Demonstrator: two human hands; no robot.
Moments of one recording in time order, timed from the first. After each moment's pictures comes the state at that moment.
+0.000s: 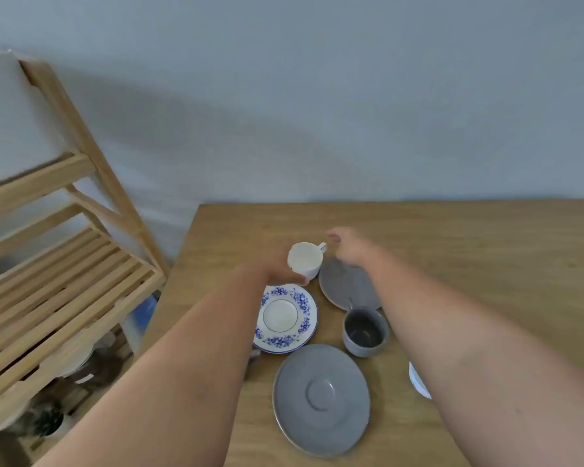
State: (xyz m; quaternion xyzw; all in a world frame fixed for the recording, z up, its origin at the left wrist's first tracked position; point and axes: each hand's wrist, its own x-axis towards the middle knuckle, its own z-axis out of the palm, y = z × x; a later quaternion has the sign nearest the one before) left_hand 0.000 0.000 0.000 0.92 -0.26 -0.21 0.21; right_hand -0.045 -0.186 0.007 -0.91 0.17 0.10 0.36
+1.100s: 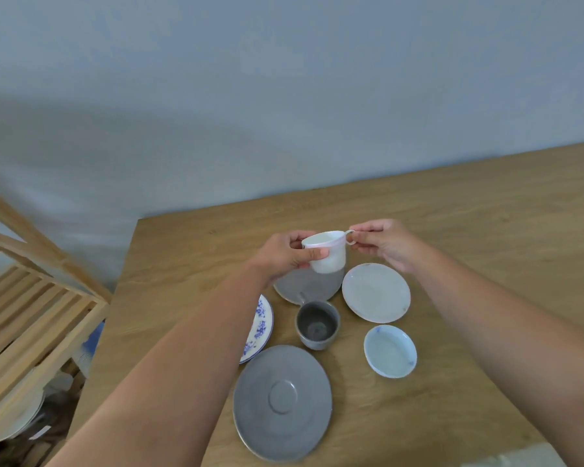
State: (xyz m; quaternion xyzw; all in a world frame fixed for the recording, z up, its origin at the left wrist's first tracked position) left_hand -0.038 -0.097 0.007 0.72 -0.20 -0.39 0.54; right_hand -0.148 -0.305 0.007 -0.64 0.24 -0.04 0.73
